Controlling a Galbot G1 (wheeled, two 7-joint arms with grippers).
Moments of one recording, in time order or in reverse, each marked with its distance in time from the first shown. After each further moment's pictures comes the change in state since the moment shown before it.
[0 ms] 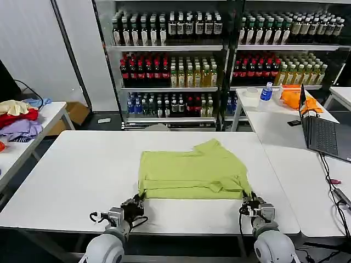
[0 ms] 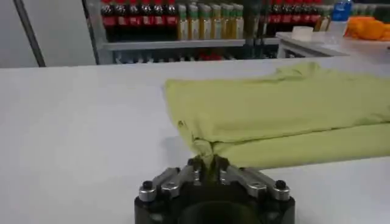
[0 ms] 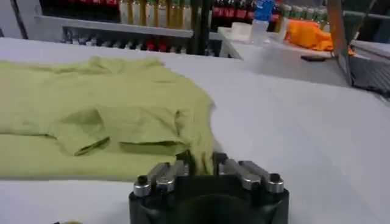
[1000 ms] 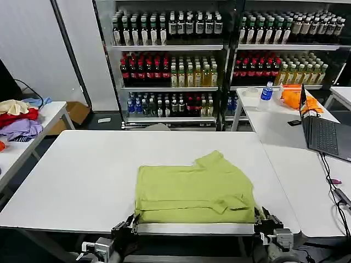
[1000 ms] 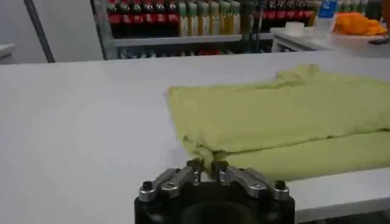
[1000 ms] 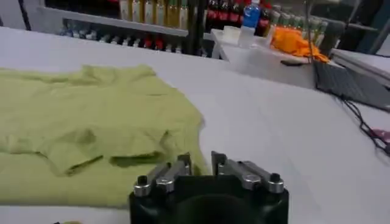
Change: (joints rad) left arm 0.344 -0.008 -0.106 -0.294 0.109 -0.025 -0.009; right arm -0.304 0.008 0.123 0.323 -0.089 -0.015 -0.015
